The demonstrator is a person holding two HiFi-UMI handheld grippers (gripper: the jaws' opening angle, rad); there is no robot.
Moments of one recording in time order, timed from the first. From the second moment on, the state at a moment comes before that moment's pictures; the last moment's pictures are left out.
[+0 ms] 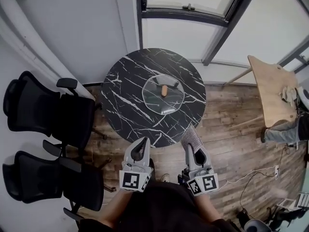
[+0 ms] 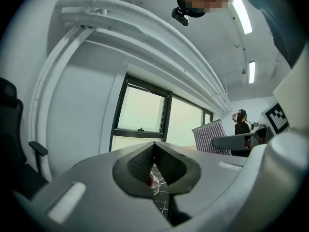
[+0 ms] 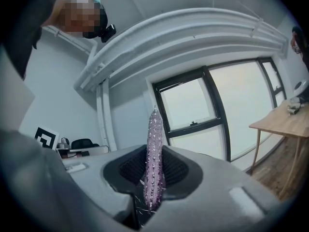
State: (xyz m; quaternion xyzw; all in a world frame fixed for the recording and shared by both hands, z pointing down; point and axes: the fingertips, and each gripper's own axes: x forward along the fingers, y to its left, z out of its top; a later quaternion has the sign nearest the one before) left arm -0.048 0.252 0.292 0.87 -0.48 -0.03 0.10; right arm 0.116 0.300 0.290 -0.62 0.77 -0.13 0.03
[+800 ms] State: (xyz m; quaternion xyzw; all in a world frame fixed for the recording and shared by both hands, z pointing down) left arm -0.083 0.147 0.303 0.90 -0.42 -0.01 0.10; right arm 0.080 0.205 0.285 -0.66 0.74 -0.12 0.02
